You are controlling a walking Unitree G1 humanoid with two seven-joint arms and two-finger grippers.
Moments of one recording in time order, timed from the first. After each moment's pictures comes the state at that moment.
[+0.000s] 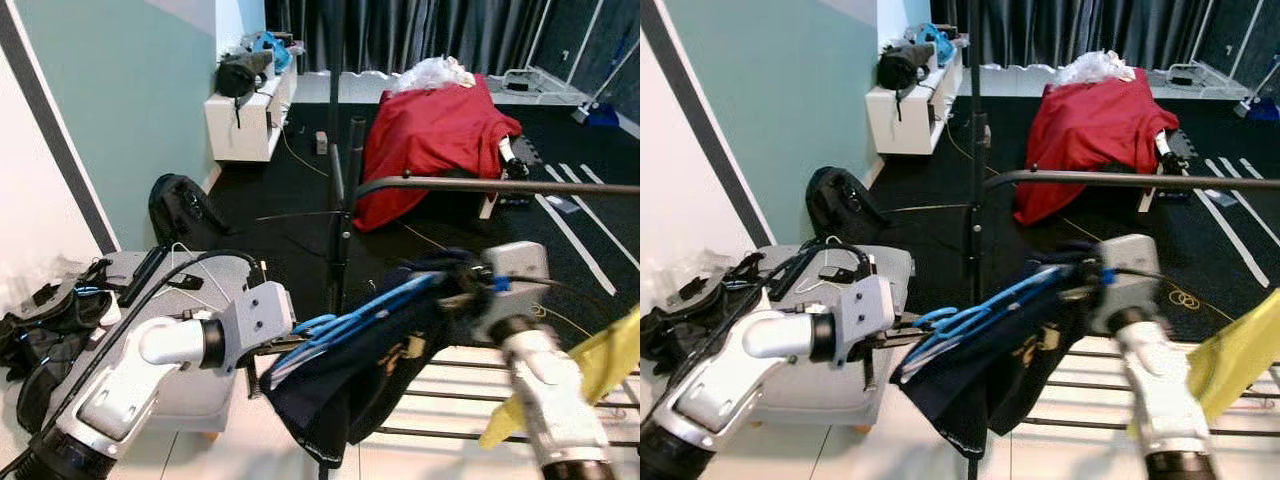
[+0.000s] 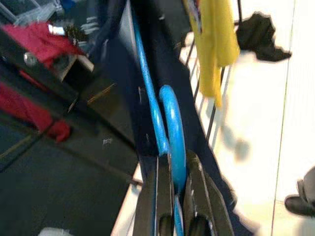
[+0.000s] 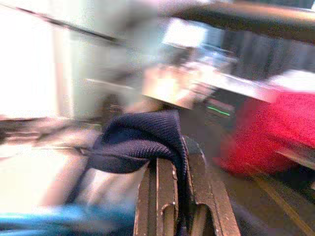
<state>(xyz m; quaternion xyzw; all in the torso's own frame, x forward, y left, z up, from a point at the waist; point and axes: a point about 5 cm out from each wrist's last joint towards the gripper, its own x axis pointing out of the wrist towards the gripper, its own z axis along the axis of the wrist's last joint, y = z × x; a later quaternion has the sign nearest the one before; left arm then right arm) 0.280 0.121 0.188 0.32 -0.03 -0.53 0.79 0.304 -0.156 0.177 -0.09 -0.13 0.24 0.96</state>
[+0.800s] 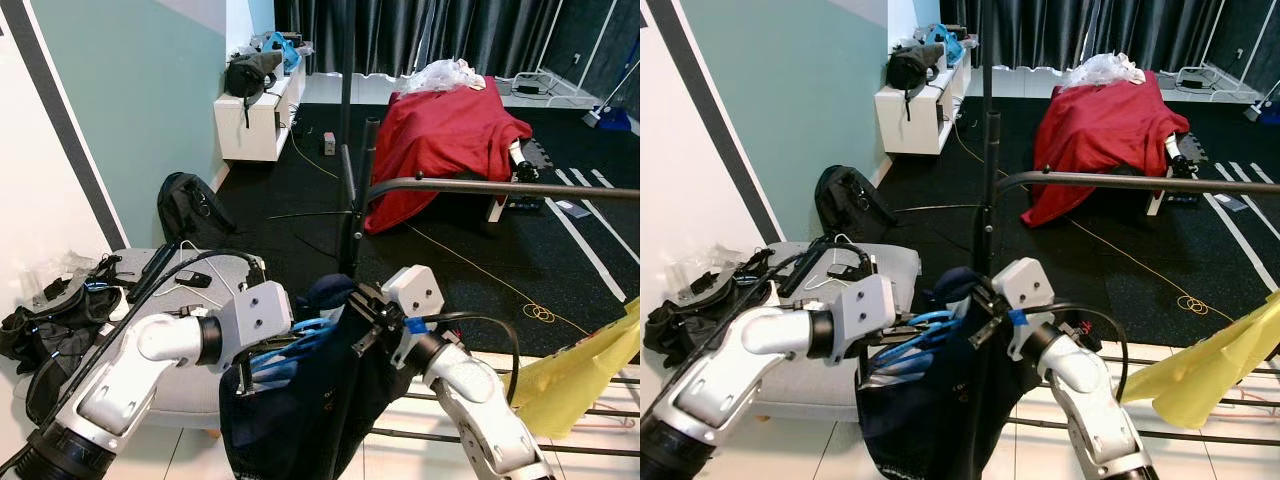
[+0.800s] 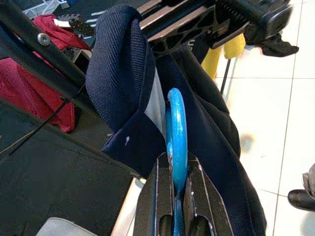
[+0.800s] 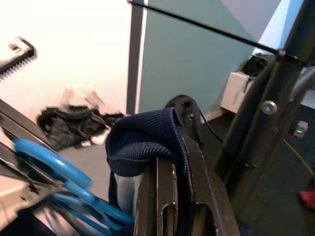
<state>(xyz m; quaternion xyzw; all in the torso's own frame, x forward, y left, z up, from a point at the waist) 0.286 0.124 0.190 0.33 -0.04 -0.52 0.79 0.289 -0.115 0.166 -0.05 -0.12 0.34 0.93</state>
